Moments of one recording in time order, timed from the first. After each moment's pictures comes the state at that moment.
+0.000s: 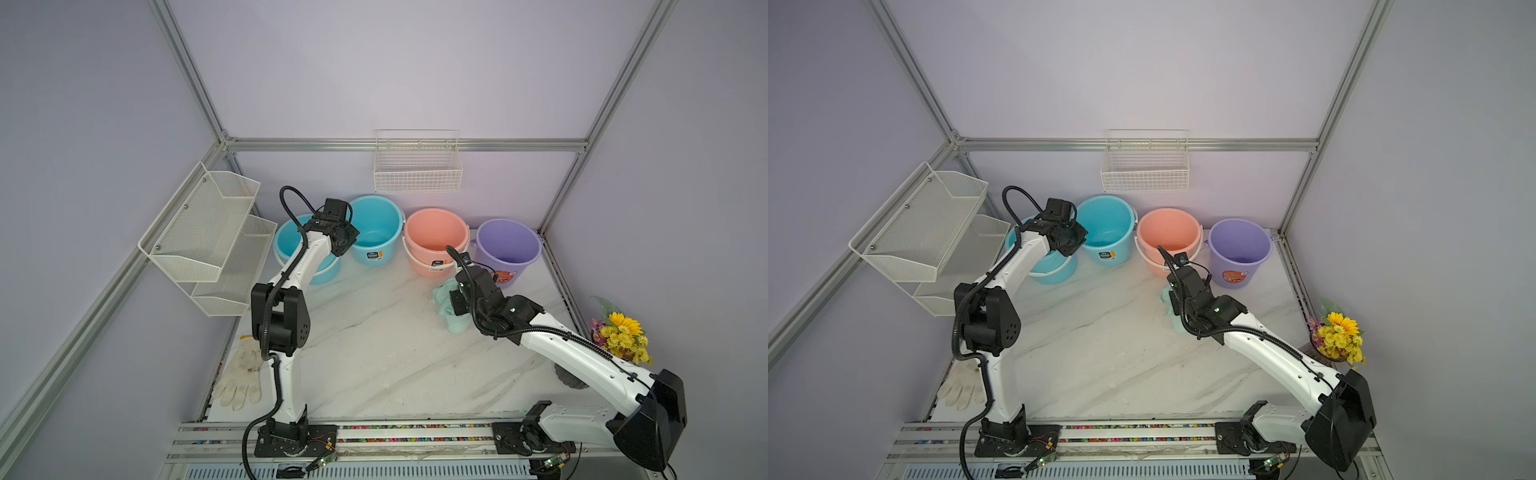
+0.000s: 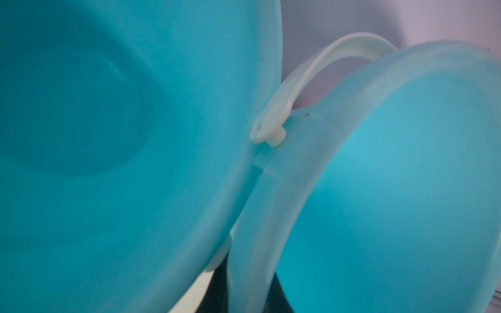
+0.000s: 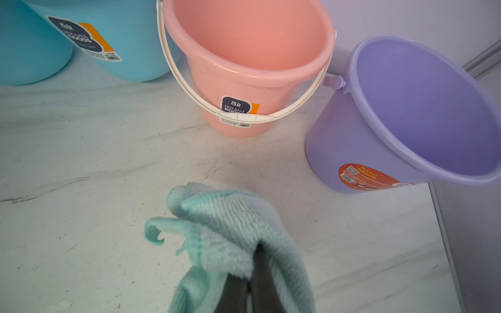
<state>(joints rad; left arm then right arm) -0.18 2.08 1.98 -0.74 -0.04 -1.02 0.67 1.27 1.08 -0.55 0.47 0.21</state>
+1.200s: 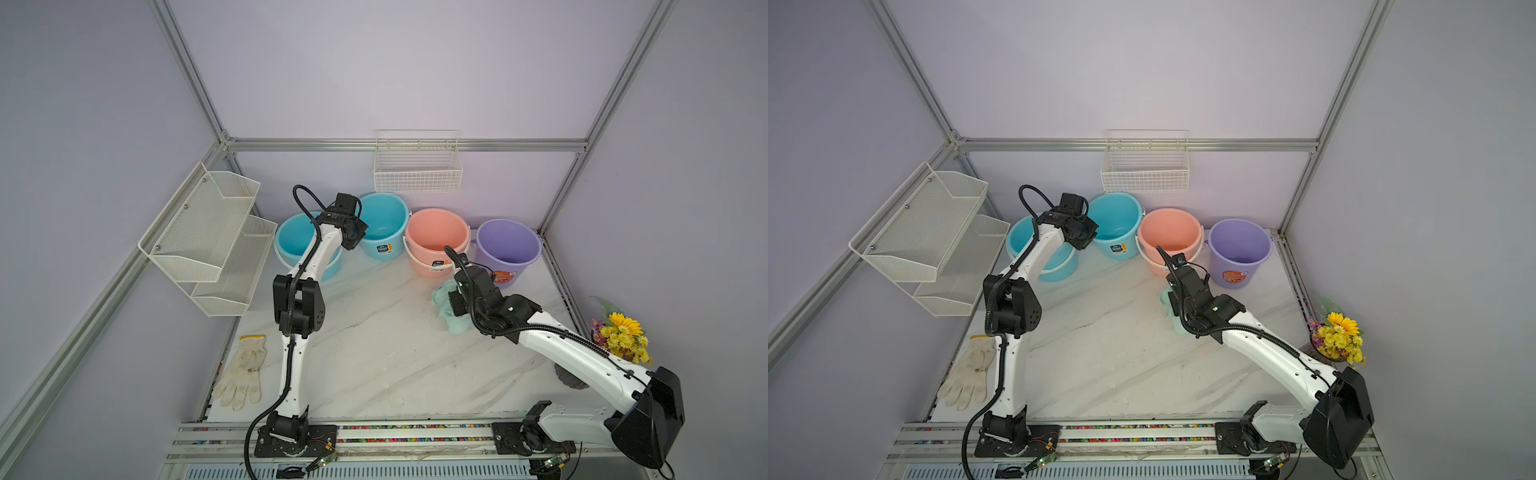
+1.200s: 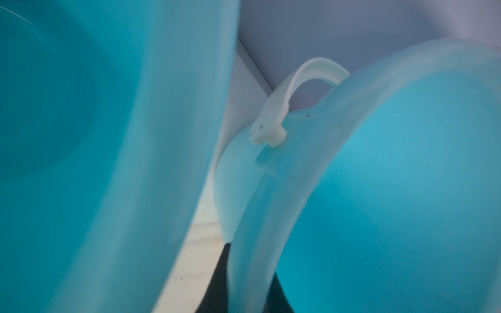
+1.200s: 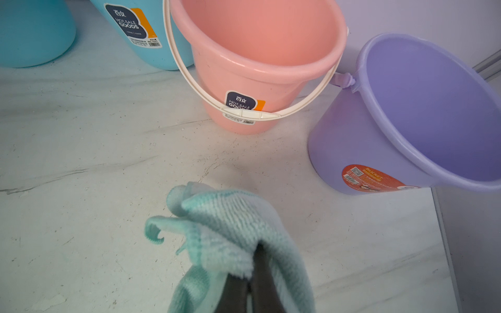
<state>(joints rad) -0.20 2.34 2.32 -0.86 0.01 -1.08 0.66 1.28 1.08 -0.55 0.46 0.18</state>
